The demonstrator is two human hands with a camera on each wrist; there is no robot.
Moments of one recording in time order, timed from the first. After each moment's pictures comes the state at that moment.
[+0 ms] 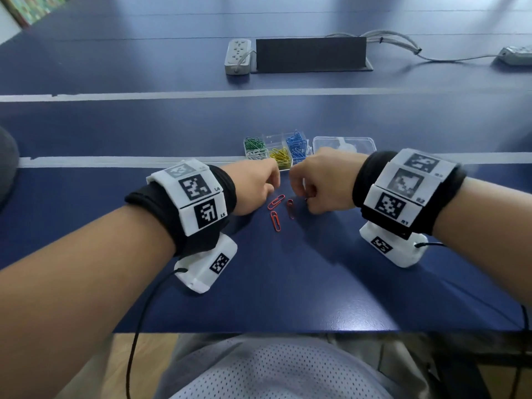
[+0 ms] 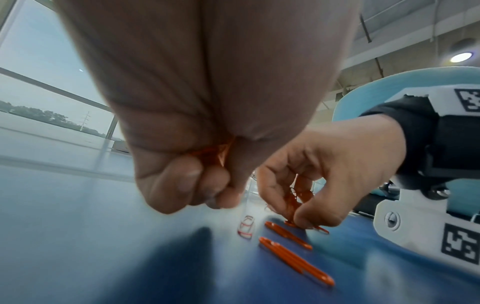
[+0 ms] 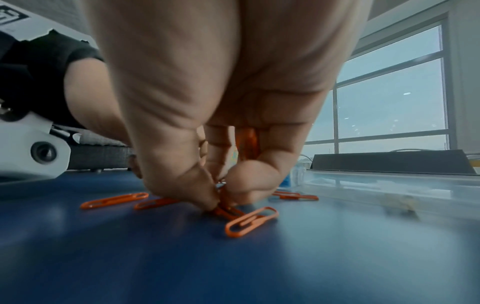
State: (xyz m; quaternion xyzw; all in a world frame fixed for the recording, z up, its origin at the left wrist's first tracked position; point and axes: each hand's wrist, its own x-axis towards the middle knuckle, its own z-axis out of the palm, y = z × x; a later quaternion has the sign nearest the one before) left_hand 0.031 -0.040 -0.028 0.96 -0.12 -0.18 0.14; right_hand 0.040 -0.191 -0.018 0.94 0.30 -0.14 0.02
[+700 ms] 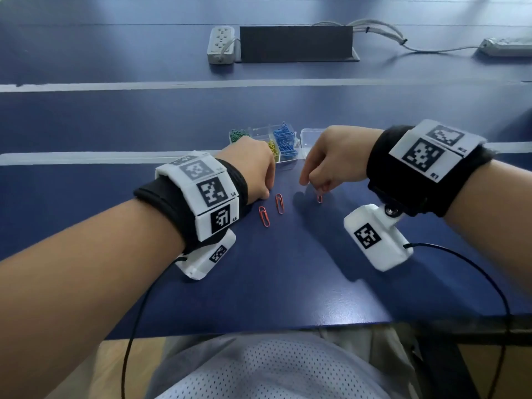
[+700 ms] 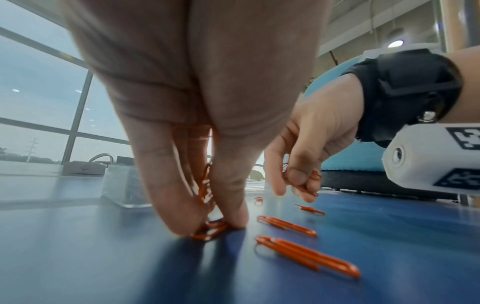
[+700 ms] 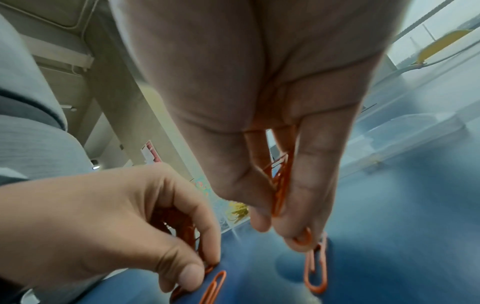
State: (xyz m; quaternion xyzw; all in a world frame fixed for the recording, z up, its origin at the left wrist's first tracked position) left_hand 0.046 -0.054 -0.030 0.97 -0.15 -0.13 0.10; right_hand 0.052 -0.208 -0.005 0.95 0.07 -0.24 -0.17
